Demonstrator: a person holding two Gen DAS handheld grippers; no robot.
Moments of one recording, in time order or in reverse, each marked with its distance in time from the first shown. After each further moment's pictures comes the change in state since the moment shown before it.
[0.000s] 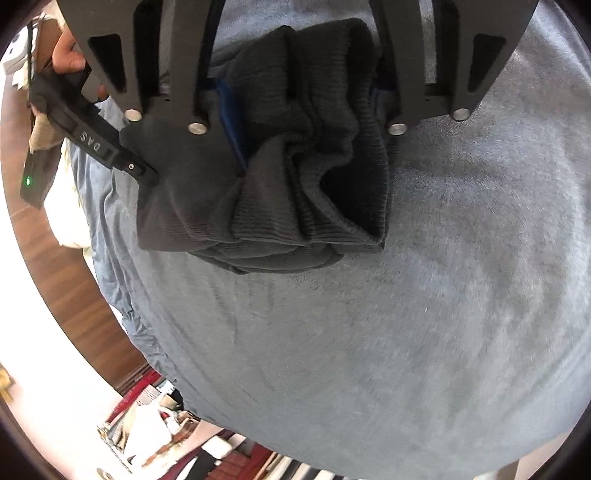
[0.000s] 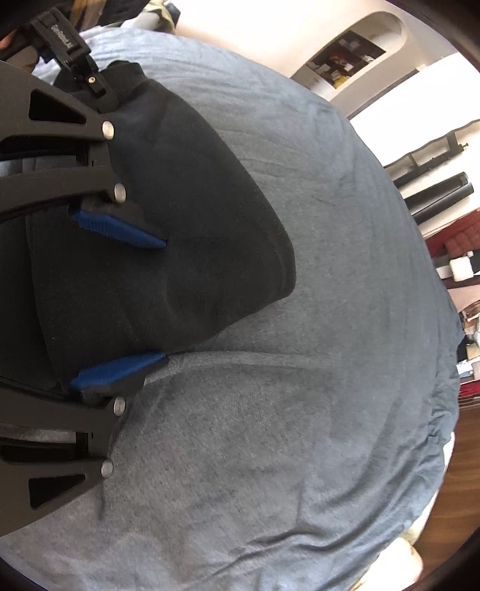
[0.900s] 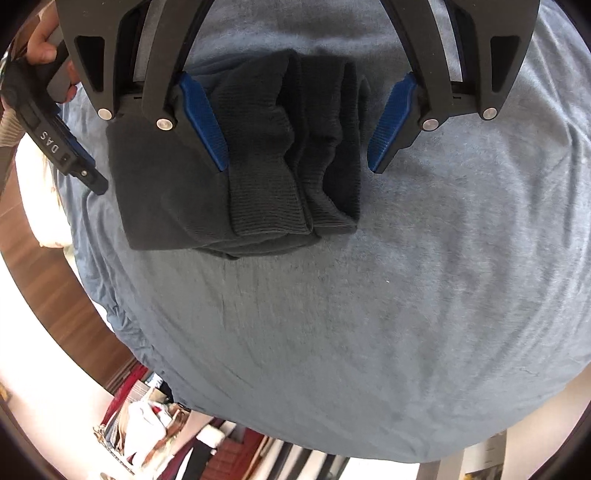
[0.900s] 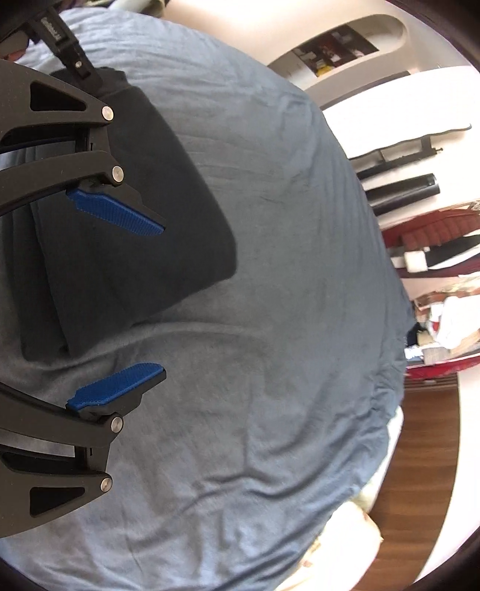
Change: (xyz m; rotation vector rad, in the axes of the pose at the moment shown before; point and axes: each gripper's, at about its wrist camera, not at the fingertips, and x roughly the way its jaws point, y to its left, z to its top) left arm -0.026 -0.002 0.001 0.017 -0.054 0.110; right arm -0.064 0.019 0.000 -0.034 -0.183 -0.120
